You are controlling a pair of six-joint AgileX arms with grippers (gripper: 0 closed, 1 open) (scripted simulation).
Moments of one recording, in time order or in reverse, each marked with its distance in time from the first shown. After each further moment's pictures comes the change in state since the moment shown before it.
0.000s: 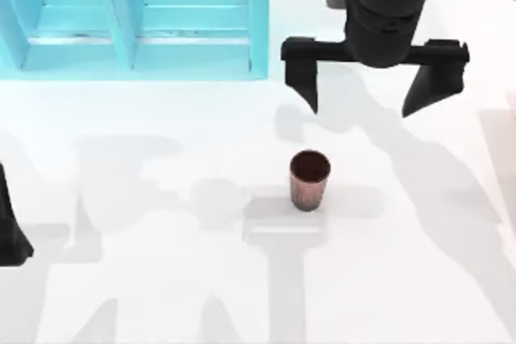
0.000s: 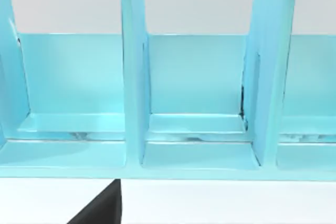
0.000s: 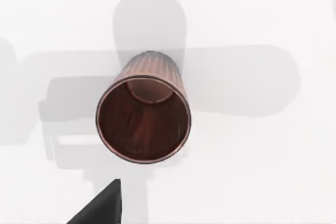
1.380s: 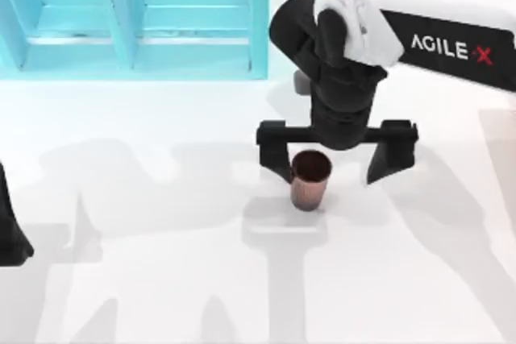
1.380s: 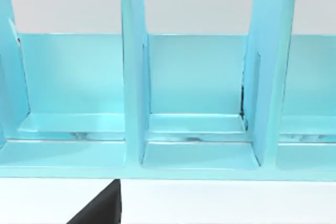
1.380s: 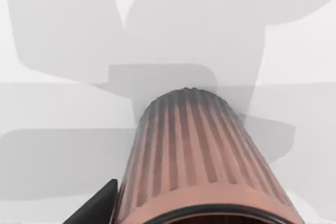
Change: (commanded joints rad) left arm 0.000 0.000 0.000 0.000 0.000 0.000; right arm 0.055 0.080 -0.323 0.360 -0.004 0.024
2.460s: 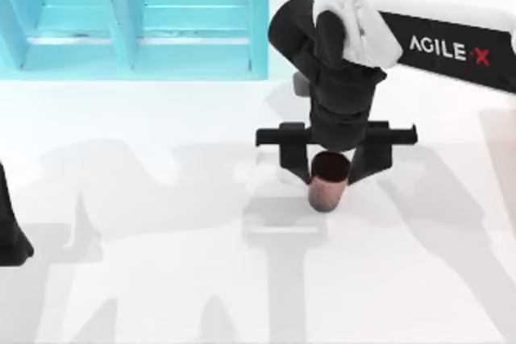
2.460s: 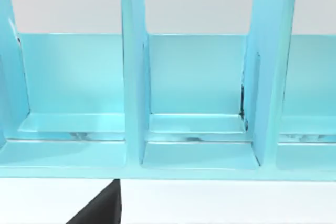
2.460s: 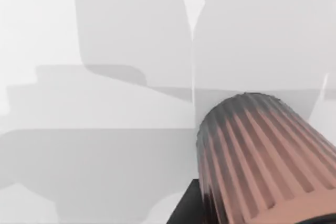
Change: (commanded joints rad) left arm 0.000 0.000 0.000 0.000 0.000 0.000; right arm 0.000 0.000 0.000 0.000 0.000 0.000
